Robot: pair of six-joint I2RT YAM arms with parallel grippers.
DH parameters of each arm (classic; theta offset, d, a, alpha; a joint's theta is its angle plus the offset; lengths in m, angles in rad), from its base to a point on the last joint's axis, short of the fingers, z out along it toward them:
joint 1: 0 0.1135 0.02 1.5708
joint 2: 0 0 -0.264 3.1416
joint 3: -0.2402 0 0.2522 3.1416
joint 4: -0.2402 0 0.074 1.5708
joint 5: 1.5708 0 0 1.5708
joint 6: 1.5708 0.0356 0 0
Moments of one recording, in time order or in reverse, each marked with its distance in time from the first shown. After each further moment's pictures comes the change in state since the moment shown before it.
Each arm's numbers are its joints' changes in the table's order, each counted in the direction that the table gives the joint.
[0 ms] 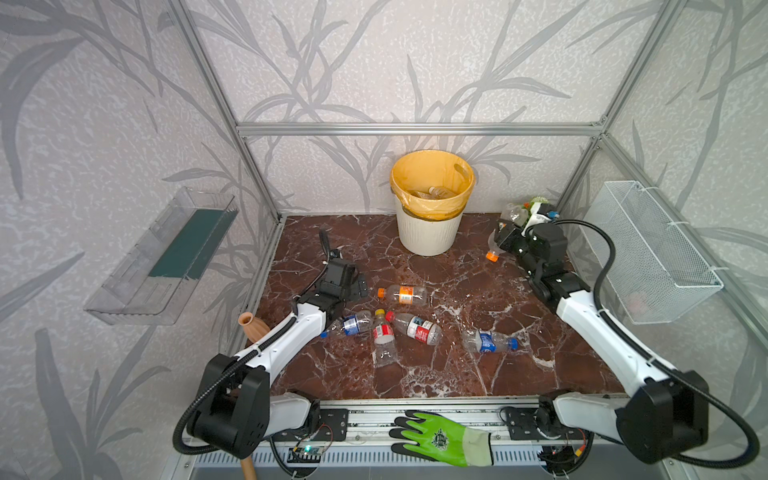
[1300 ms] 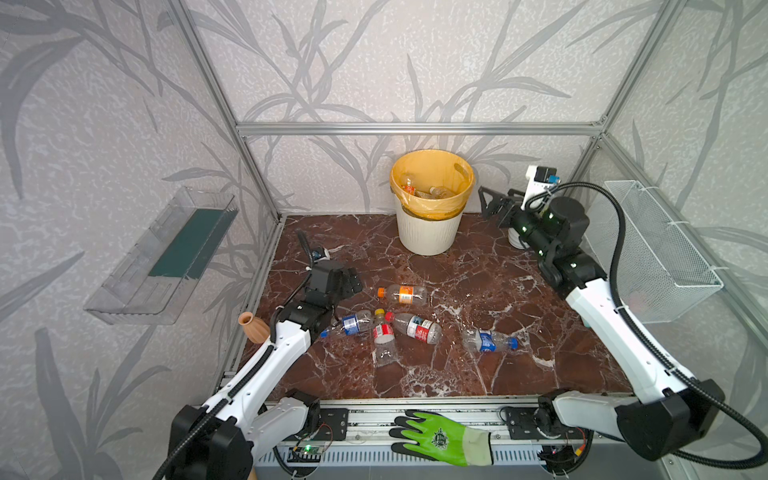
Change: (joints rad) left arm -0.003 0.250 0.014 -0.097 0.011 -0.113; right arm 0.058 -0.027 -0.166 -0.064 -0.173 -0.206
